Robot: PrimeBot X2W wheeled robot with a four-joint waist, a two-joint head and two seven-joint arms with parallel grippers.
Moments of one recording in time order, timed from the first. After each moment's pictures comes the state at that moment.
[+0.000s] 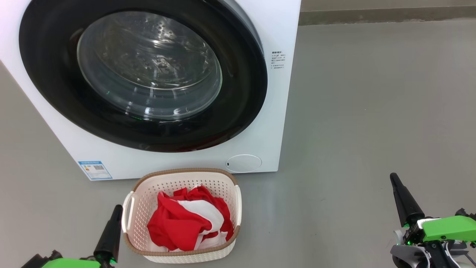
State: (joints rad) left arm -0.07 0.05 0.07 0.27 -1.61 -0.12 0.10; right arm -0.06 -0.04 -0.12 0.27 1.61 0.13 0.11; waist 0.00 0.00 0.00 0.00
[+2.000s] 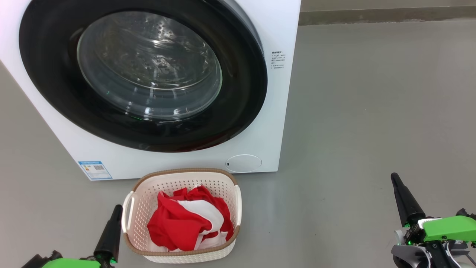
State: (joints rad) left arm -0.07 0.04 0.08 0.27 -1.61 -0.12 0.11; right arm -0.06 -0.04 -0.13 0.27 1.61 0.13 0.11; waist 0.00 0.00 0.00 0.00
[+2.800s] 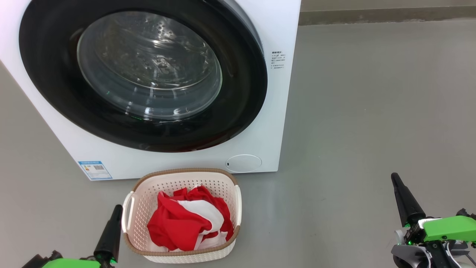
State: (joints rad) left arm -0.07 0.04 0.08 0.27 -1.61 -0.12 0.11; right arm -0.06 -0.04 -0.13 0.27 1.61 0.13 0.11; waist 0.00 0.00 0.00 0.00
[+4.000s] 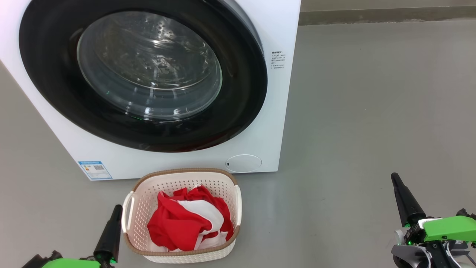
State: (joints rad) left arm -0.07 0.04 0.08 0.27 -1.60 -0.12 0.11; right arm -0.06 -0.04 -0.13 0.27 1.61 0.13 0.11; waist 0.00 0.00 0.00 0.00
